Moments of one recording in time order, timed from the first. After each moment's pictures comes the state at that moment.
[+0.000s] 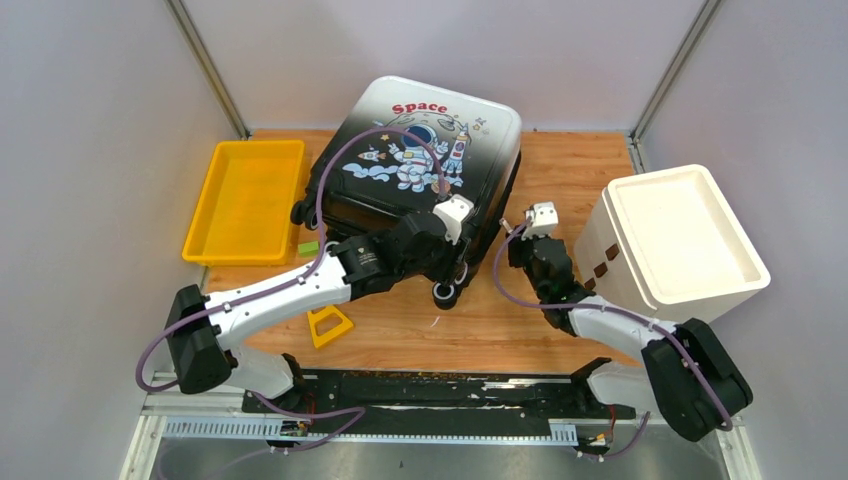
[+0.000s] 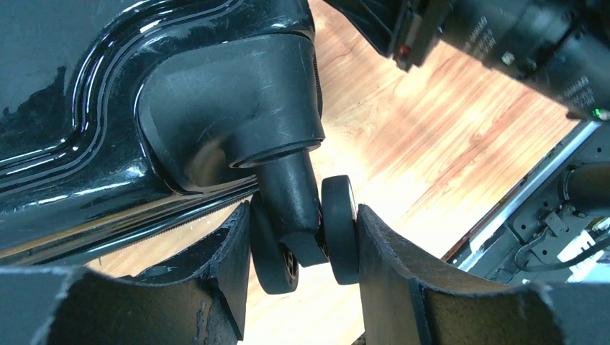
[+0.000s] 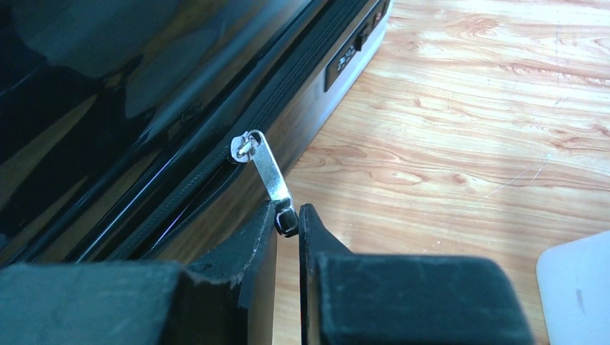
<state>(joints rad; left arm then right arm) -1.06 1.38 1.20 -0.43 -0.17 -0.29 0.52 1.19 0.36 0.60 0.31 0.14</state>
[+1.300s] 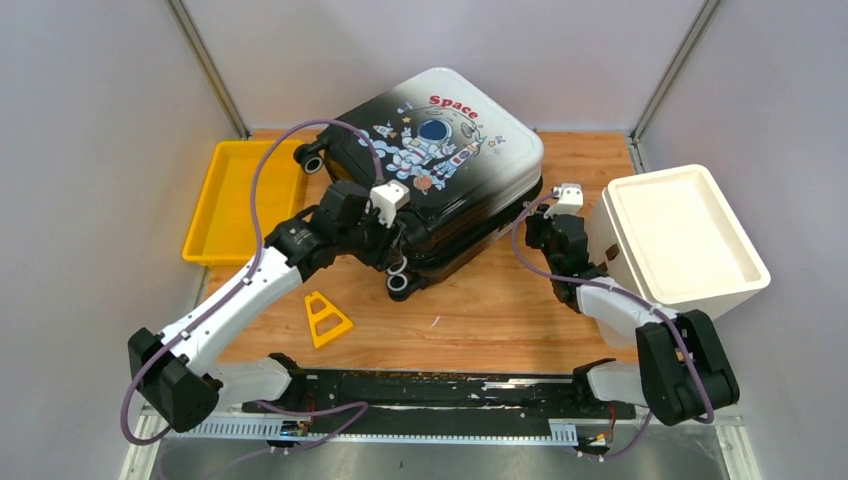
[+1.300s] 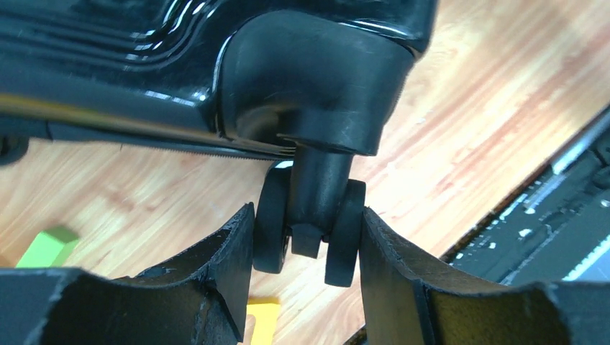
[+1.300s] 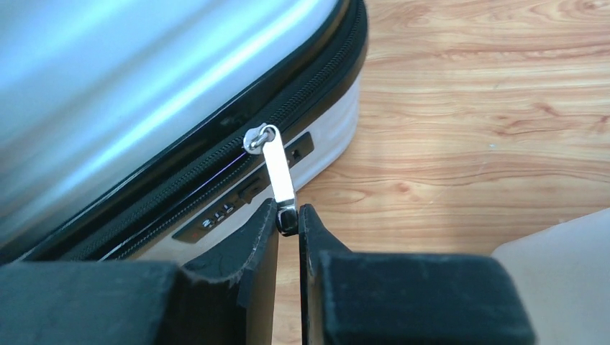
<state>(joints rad) -0.68 1.19 1.13 -0.67 0.14 -0.03 0.28 1.29 0.51 0.49 0.20 0.24</state>
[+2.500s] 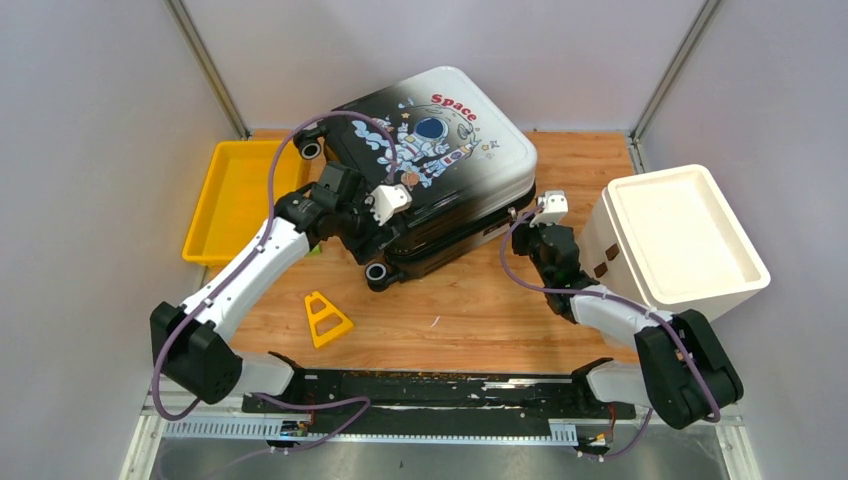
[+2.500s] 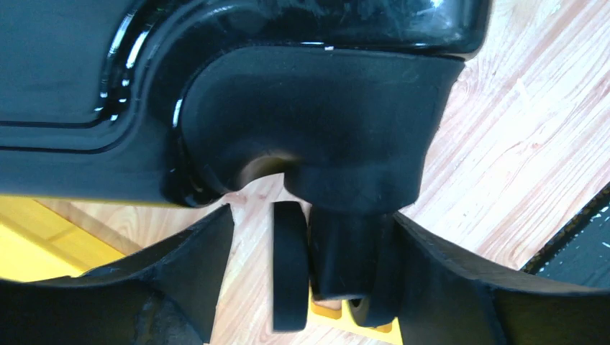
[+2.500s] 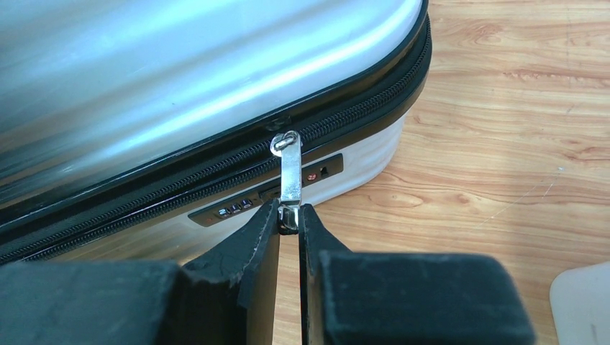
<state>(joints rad) -0.49 1.33 1.24 -0.83 0.21 0.49 0.40 1.26 0.44 0.60 0.17 0.22</state>
